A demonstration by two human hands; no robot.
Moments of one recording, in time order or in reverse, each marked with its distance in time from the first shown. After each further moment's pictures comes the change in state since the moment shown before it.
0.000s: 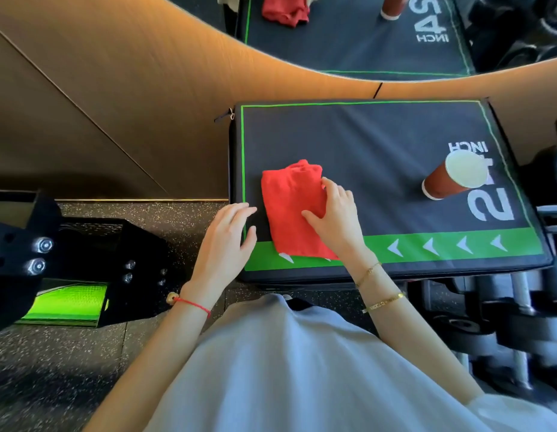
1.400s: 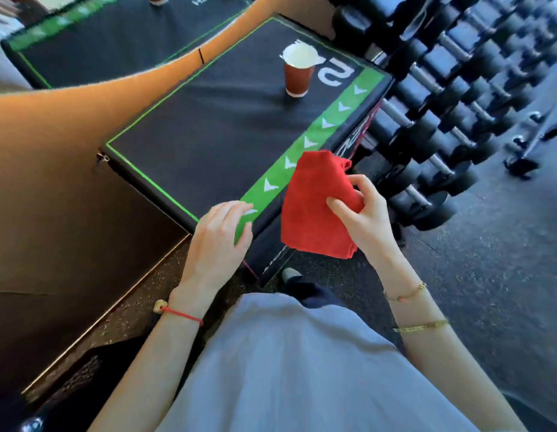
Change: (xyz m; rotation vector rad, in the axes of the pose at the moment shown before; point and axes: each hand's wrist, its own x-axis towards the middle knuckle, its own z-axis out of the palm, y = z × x) left_hand -0.022 0.004 -0.035 -0.022 -0.308 0.729; right_hand -0.233 -0.048 0.001 0.731 0.744 0.563
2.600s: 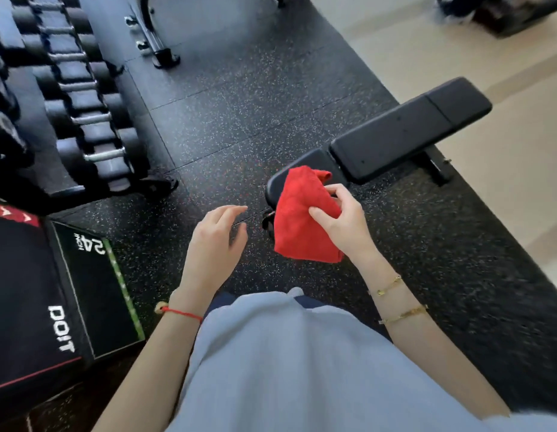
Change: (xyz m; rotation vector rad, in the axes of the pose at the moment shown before) left_hand -0.306 0.376 0.191 -0.287 -0.696 0.964; right_hand -0.562 0.169 -0.279 0.071 1.047 0.525
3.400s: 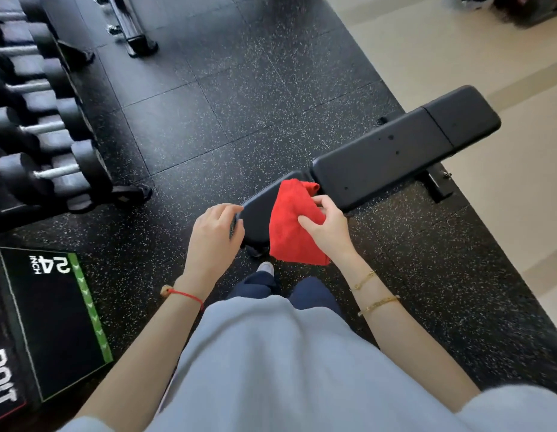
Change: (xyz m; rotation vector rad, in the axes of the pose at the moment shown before) left_hand 0.203 0.038 0.129 0.118 -0.063 -0.066; right_hand 0.214 0.082 -0.077 -0.067 -0.081 0.175
